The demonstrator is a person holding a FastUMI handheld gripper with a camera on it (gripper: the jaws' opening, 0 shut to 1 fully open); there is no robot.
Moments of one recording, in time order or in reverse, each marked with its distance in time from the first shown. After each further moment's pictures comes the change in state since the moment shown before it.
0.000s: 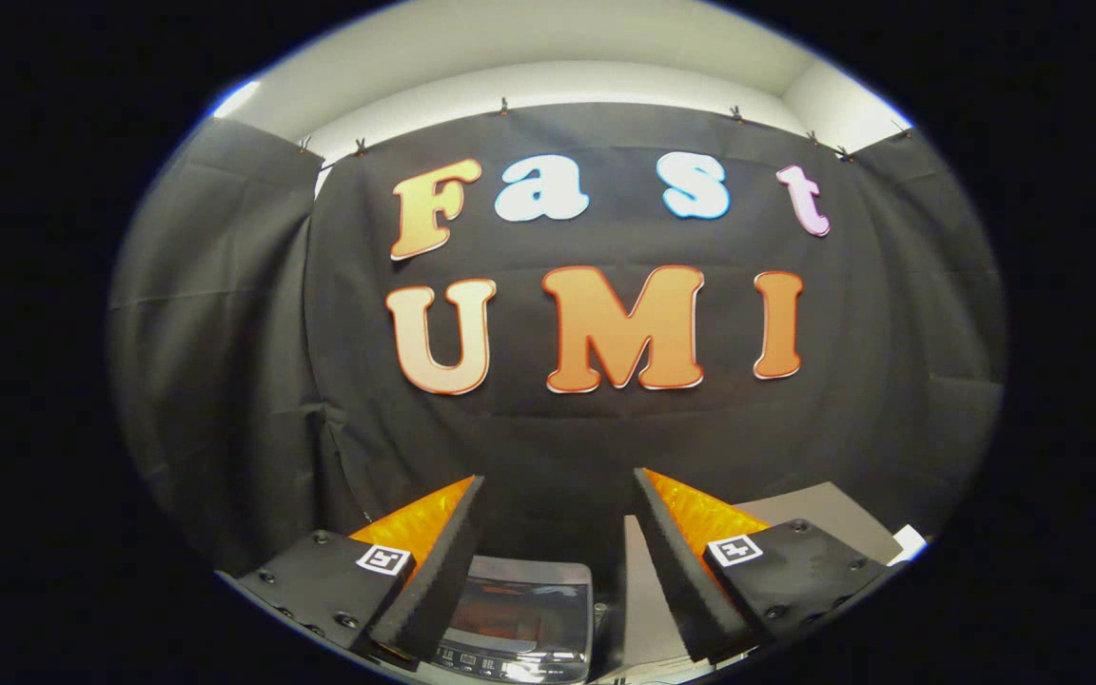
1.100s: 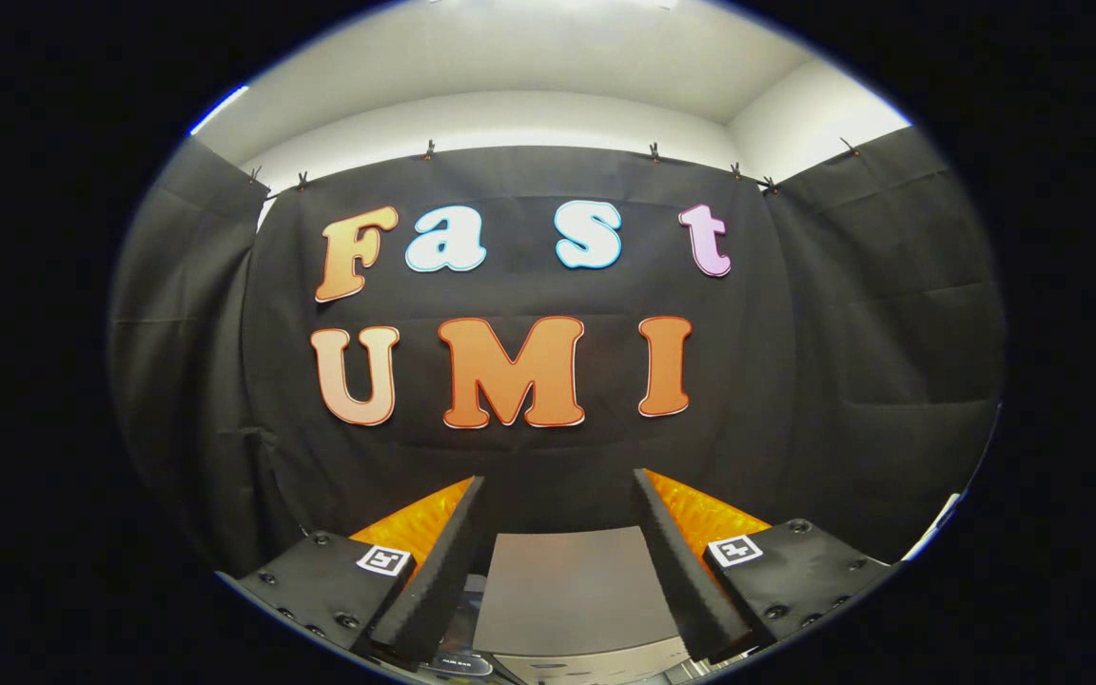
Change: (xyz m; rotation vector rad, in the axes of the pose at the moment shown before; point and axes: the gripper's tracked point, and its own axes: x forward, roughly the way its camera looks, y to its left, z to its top) arm -0.085 -0.120 0.051 -0.032 -0.098 -0.193
